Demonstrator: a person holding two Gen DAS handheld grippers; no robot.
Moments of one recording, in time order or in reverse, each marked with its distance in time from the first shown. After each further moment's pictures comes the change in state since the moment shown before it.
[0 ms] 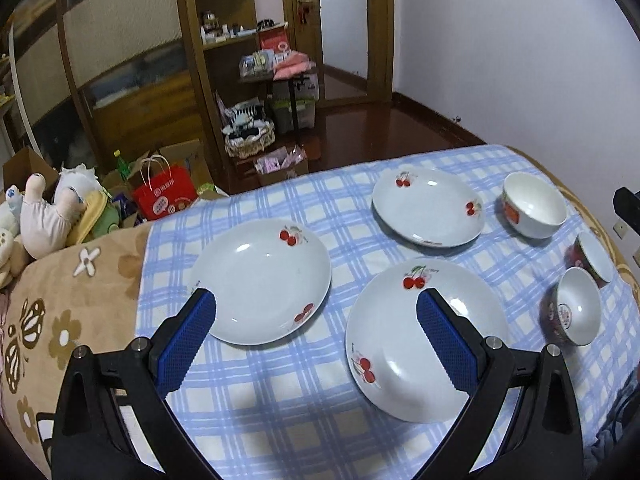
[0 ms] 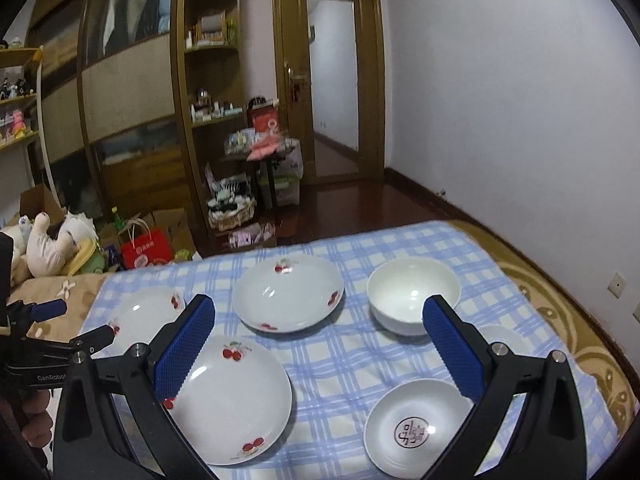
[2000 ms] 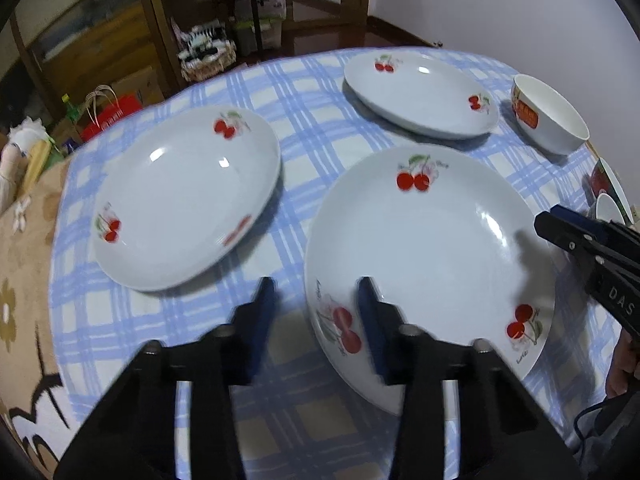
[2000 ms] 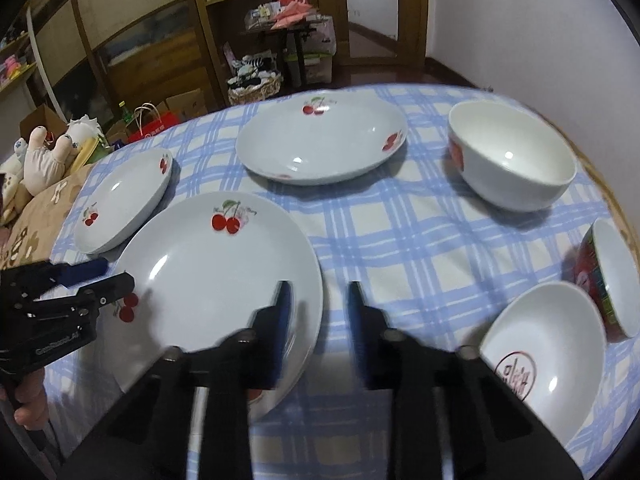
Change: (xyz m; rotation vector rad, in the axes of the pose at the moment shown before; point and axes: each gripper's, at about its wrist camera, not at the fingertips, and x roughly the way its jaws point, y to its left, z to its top) left arm 0.101 -0.022 -0.052 0.034 0.290 -0.130; right arm 0.123 0.020 -0.097 -0.036 0.429 0.118
